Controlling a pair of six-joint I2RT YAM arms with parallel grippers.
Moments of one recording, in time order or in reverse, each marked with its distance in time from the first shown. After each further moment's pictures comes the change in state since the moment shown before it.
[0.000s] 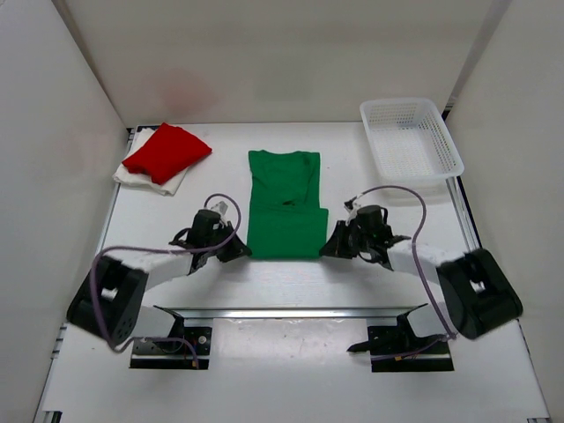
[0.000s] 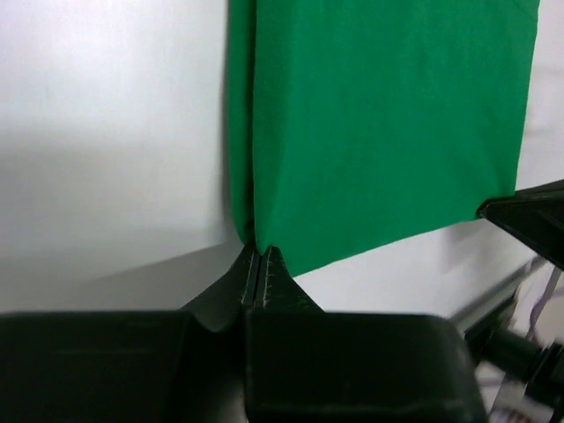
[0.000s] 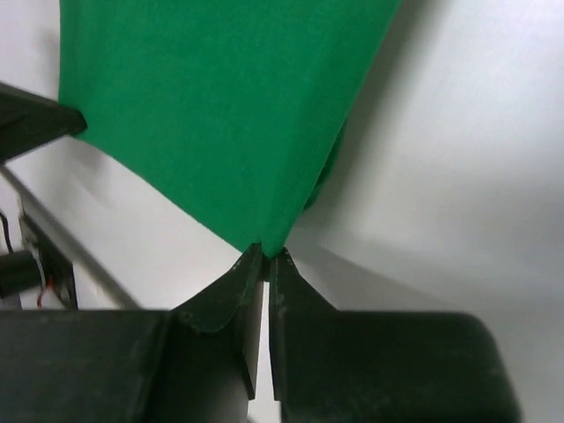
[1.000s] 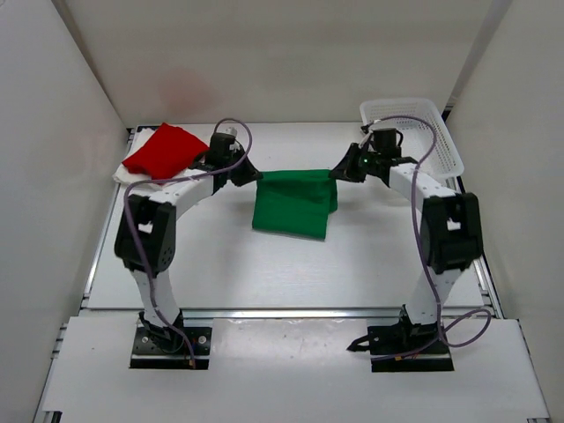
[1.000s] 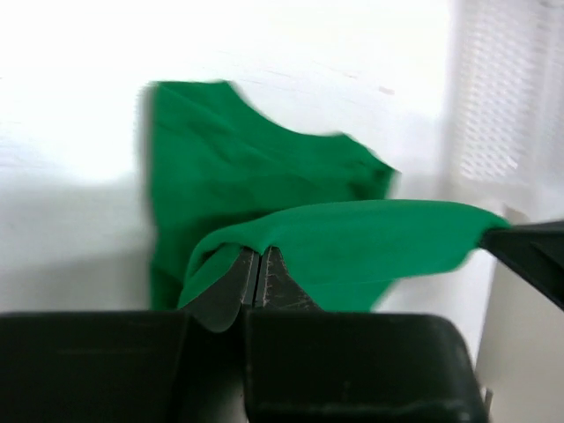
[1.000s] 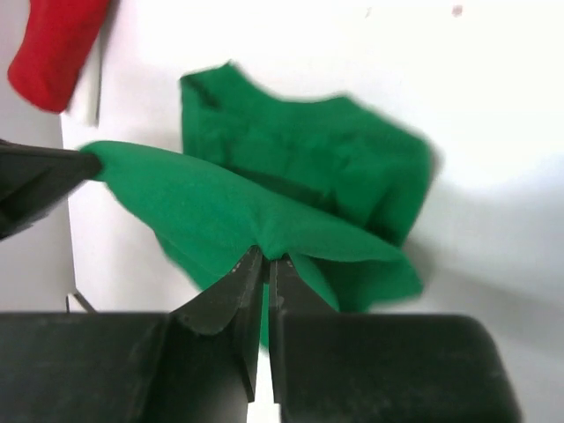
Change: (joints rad) left arm 0.062 0.371 0.808 -0.293 -0.074 0.037; right arm -0.225 0.319 0.730 -0.331 -0.068 -0.045
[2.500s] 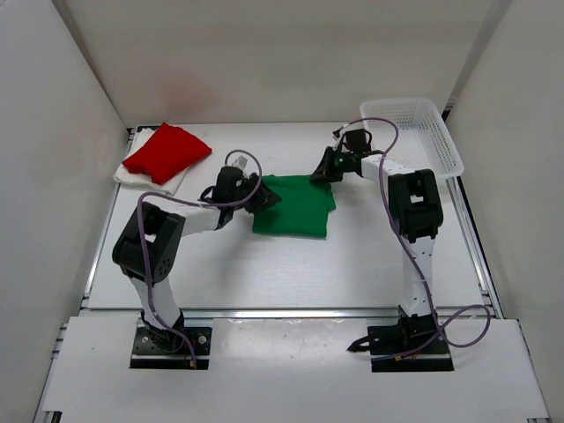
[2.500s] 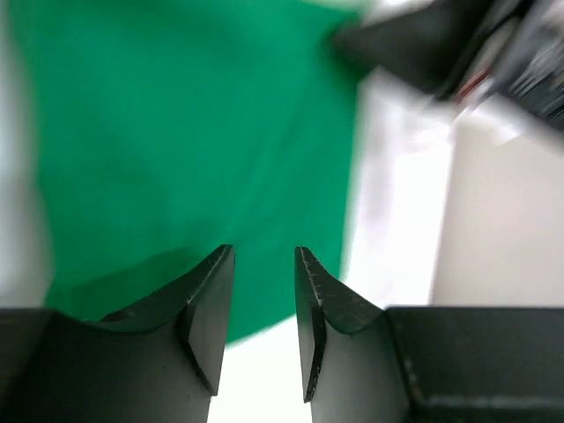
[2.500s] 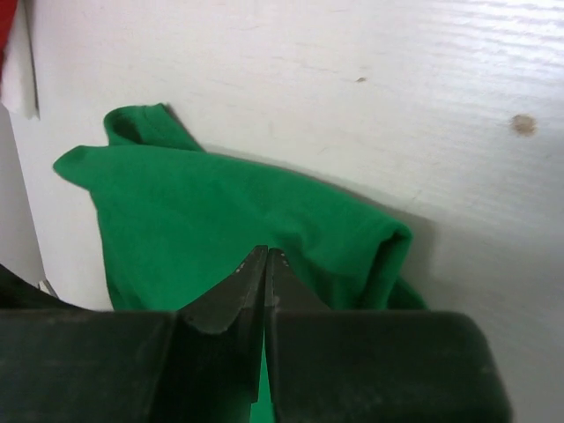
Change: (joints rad) left arm -0.092 -0.028 -0.430 0.461 0.098 -0.191; right arm 0.063 0.500 0.396 -0.021 -0.074 -0.043
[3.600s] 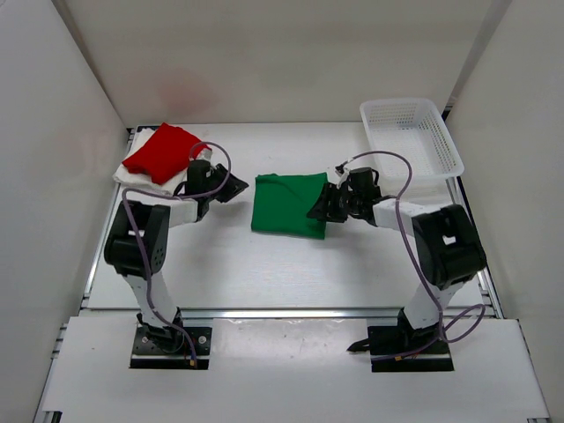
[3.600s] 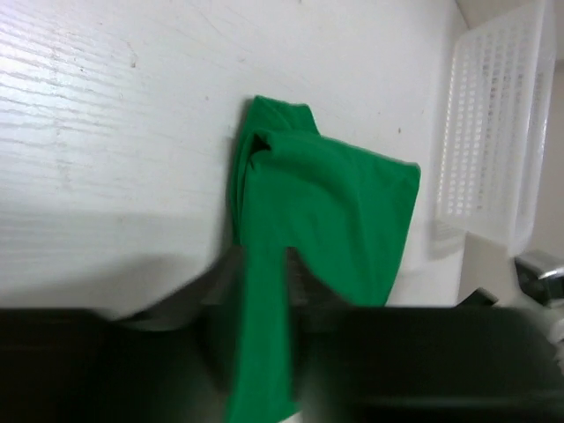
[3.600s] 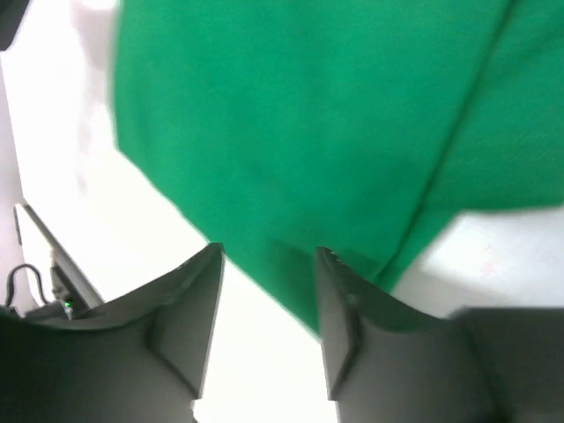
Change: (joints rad) left arm 0.228 0.072 0.079 0.039 -0.007 0.040; right arm 0.108 -0.517 -0.742 0.276 0.070 0.040
